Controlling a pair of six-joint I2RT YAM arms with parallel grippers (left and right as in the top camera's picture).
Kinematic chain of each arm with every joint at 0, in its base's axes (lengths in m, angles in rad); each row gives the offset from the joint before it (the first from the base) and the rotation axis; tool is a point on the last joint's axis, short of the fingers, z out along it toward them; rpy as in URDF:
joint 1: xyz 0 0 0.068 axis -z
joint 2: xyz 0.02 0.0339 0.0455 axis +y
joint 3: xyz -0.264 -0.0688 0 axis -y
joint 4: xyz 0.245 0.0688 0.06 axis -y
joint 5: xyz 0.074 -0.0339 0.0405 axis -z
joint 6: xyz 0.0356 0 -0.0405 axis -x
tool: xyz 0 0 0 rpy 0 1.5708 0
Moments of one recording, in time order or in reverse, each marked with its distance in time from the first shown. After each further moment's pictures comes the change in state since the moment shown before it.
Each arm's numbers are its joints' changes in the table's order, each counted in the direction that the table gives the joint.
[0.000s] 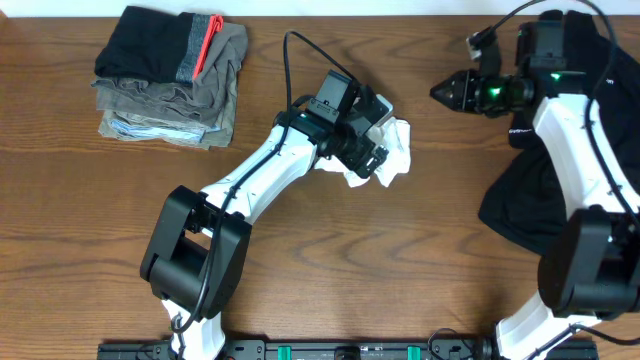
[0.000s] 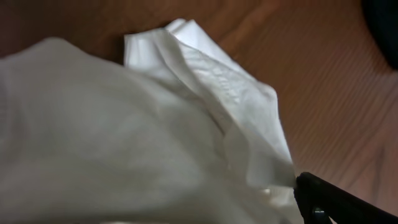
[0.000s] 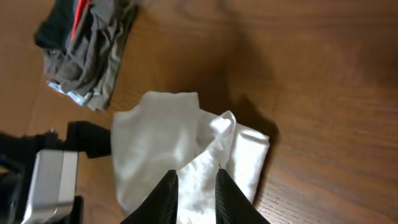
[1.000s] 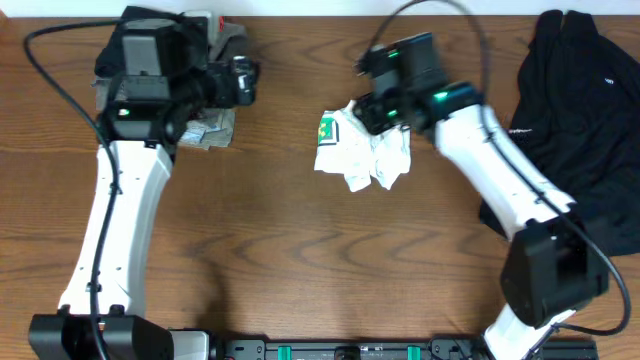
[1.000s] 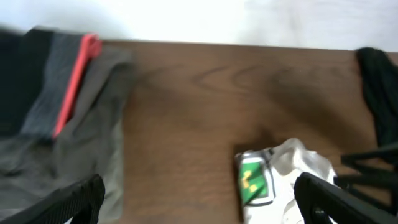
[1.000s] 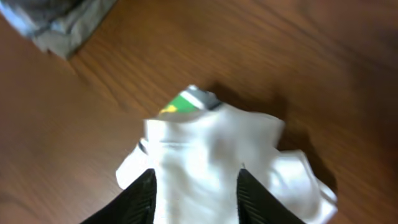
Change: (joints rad) left arm -0.520 -0.414 0.001 -0.109 -0.008 0.308; right arm -0.449 0.024 0.000 0.105 0.452 0.136
